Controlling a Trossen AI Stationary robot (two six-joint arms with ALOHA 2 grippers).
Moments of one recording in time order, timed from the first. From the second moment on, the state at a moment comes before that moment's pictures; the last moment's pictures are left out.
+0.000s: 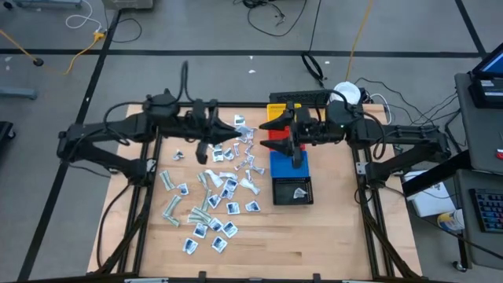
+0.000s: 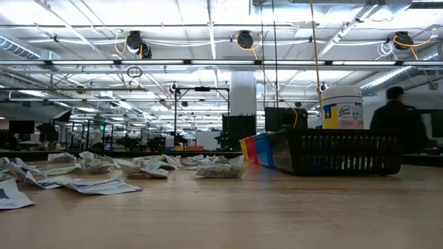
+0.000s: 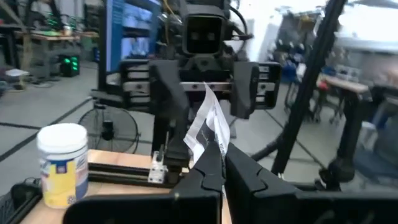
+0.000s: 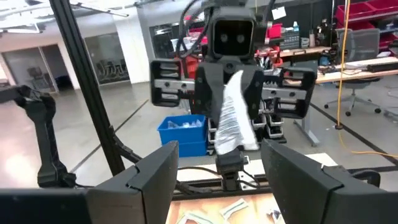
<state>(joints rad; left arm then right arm) 0.10 1.21 1.29 -0.04 0.23 -0.16 -0.03 1.31 1.36 0.01 -0.11 0.17</state>
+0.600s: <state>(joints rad) 0.09 1.36 1.46 -0.12 0.27 -0.11 0.01 1.31 1.37 0.01 -0.16 0.11</state>
